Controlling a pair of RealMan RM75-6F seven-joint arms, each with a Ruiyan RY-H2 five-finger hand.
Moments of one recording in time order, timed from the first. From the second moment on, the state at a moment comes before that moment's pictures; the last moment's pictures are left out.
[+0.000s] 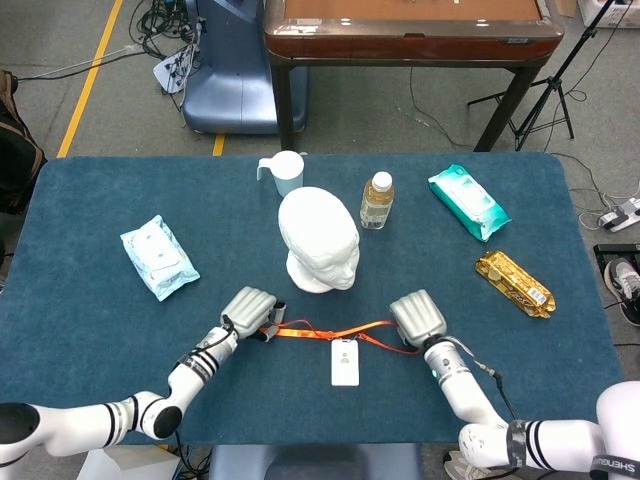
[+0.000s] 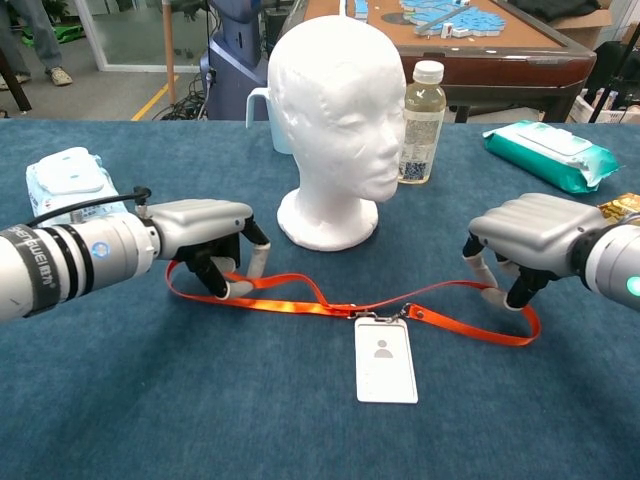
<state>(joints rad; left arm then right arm) -0.85 -1.69 -0.15 -1.36 1.06 0.80 0.30 0.75 -1.53 -0.01 -1.64 -0.80 1.10 -0.91</state>
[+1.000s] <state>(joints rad) -0.87 -1.69 -0.16 -1.35 1.03 0.81 0.31 0.83 -1.59 0.03 -1.65 -0.78 1.08 -0.99</state>
